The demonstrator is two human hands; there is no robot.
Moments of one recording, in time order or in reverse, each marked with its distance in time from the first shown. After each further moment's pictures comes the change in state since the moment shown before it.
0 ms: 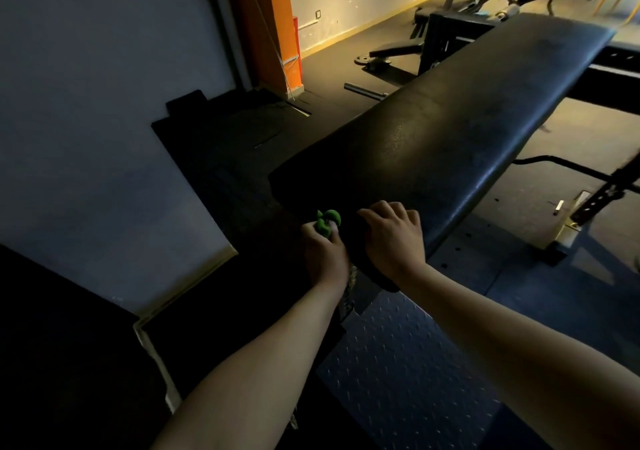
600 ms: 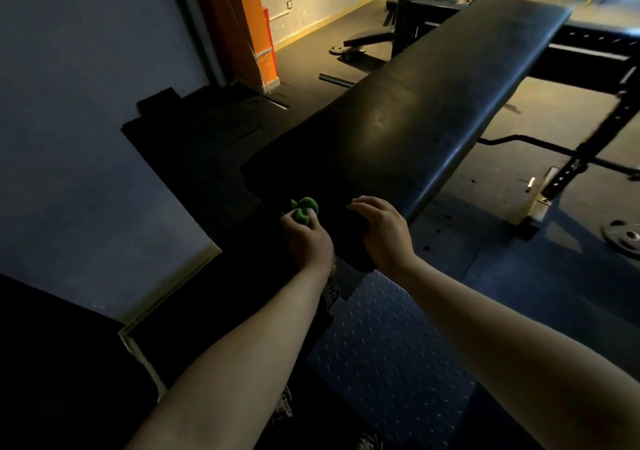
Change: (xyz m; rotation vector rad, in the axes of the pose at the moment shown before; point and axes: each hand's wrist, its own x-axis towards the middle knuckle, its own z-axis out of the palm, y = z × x) left_hand -0.011 0.003 0.016 -0.113 0.057 -0.049; right_hand -0.024 0.028 0.016 0.343 0.205 0.007
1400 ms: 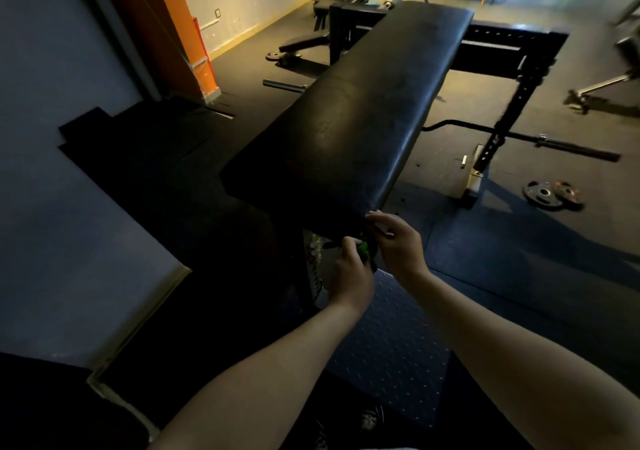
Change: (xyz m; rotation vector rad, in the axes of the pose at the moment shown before) left_hand -0.093 -0.029 -0.056 0.425 -0.678 0.513; right_hand -0.084 -0.037 -0.031 0.506 0.193 0.554
